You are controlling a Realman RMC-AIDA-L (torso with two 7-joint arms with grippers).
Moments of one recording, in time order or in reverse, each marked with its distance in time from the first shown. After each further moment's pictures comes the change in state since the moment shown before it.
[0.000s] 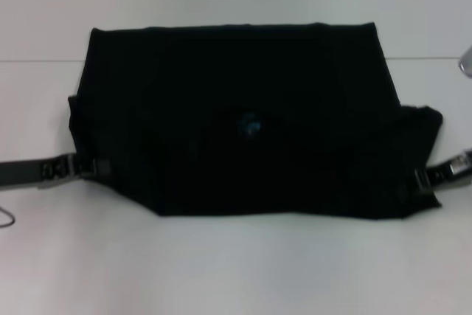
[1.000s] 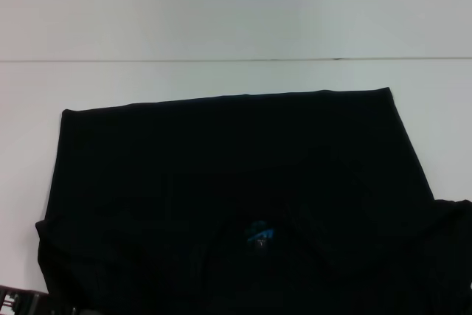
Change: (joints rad) left arm 0.072 0.022 -0.010 0.052 0.267 0.536 -0.010; right arm -0.166 -0.026 0.002 -0.025 -0.003 -0.422 -0.253
